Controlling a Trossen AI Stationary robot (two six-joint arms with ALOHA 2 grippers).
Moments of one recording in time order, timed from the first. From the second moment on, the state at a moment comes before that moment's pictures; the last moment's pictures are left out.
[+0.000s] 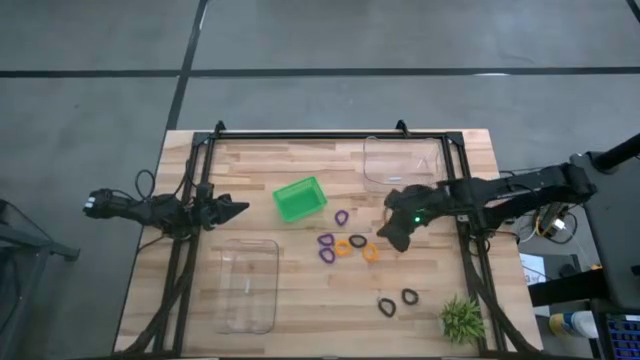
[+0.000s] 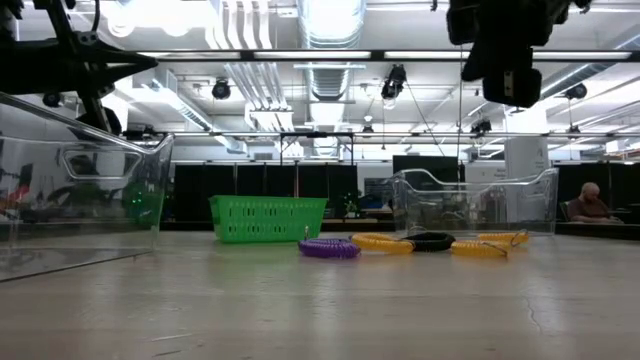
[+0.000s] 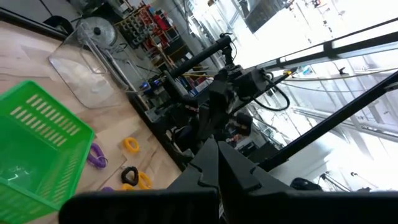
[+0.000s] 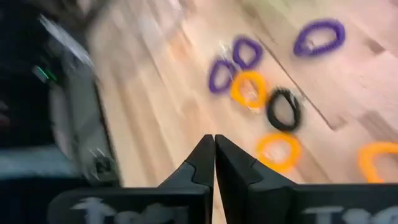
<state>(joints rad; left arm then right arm) -0.23 0.05 0.01 0.16 -0.38 -0.92 0.10 1.14 0.86 -0.53 -0.15 0.81</state>
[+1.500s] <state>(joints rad) -0.23 0.05 0.01 0.20 -0.39 -1.03 -0.02 1.79 1.14 -1.03 0.00 0.51</state>
